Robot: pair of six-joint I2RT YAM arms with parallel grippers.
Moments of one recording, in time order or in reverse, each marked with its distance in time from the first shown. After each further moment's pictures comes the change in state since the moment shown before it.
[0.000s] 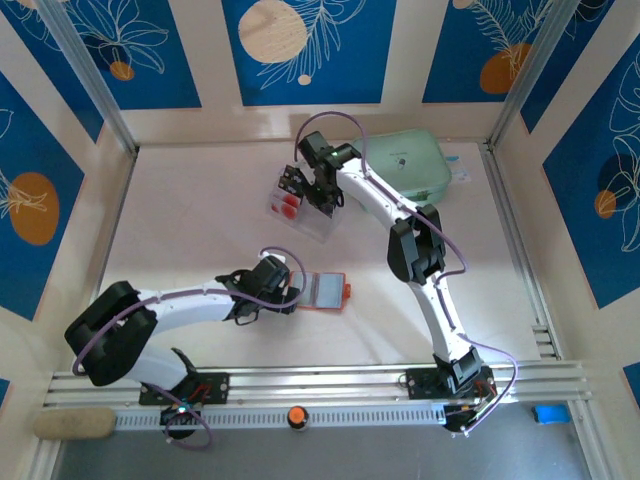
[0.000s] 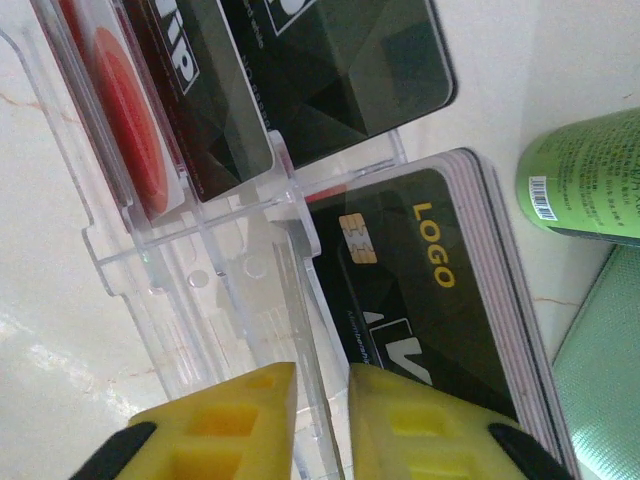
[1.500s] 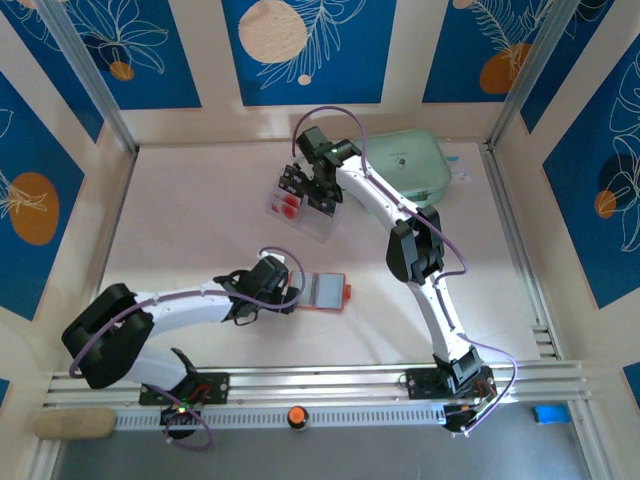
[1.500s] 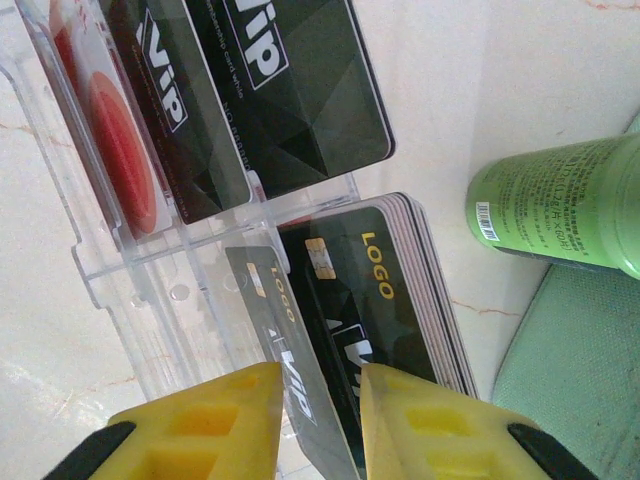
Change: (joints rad) left arm 0.000 -0.020 -0.006 0.000 0.000 0.000; right arm 0.006 0.009 0.066 -0.021 0.056 -0.036
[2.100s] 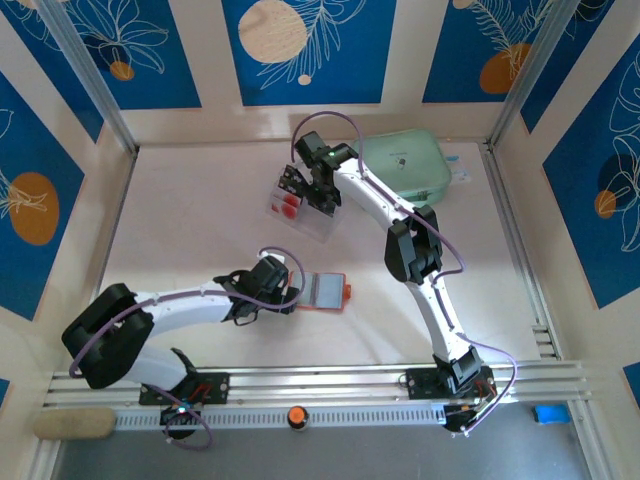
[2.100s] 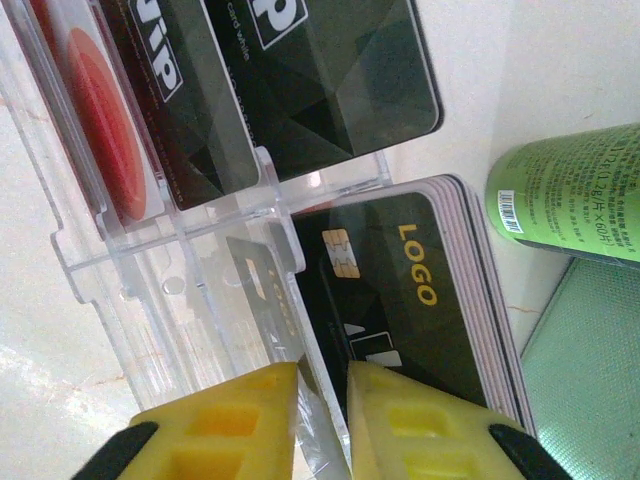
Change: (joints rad) left arm 0.000 0.000 -0.001 0.000 0.000 0.000; right arm 0.006 0.013 -0.024 0.006 0.008 -0.005
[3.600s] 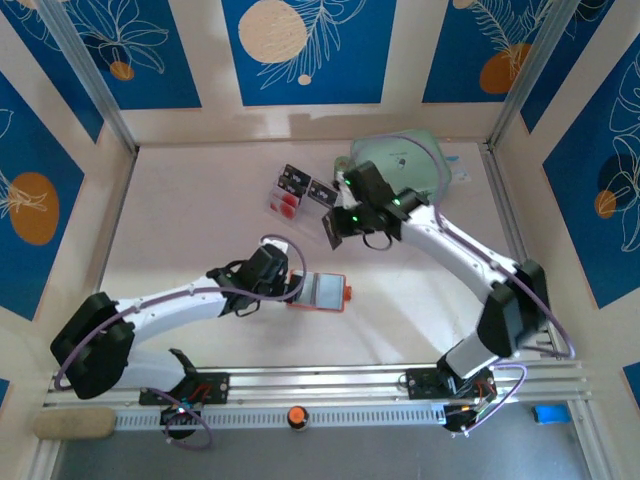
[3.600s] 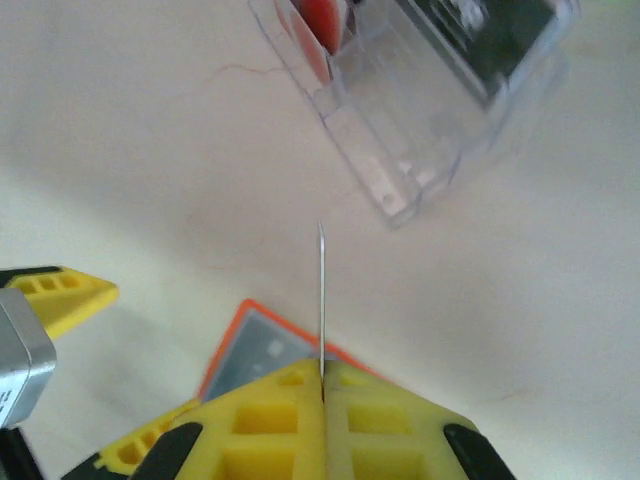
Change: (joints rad) left arm 0.001 -0.075 0.109 -0.065 -0.001 0.058; right arm 0.005 -0.893 -1.051 0.451 -0.312 0.568
